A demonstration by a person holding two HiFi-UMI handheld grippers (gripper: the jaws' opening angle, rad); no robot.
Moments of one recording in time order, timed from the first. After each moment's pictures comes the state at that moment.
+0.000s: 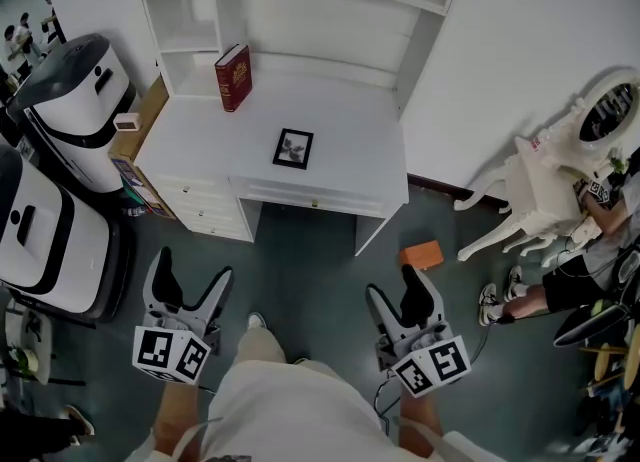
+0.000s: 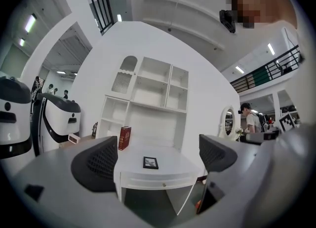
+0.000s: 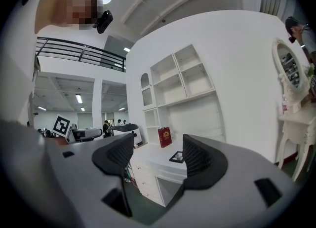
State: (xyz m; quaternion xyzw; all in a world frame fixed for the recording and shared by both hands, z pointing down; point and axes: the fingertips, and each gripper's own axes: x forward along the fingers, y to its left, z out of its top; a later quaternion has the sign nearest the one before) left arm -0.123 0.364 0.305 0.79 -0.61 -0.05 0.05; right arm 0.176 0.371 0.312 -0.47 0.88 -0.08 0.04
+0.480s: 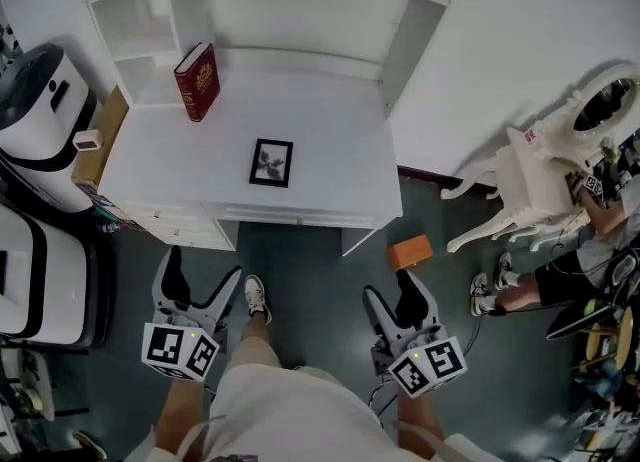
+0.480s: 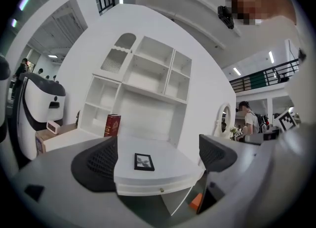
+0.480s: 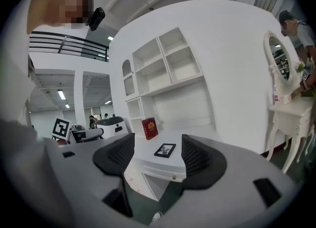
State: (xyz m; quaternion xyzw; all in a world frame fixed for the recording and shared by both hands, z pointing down) left arm -0.103 0.211 0.359 0.82 -0.56 -0.03 0.10; right arm 0.179 0.253 0.361 -0.52 0.84 -0.15 0.00
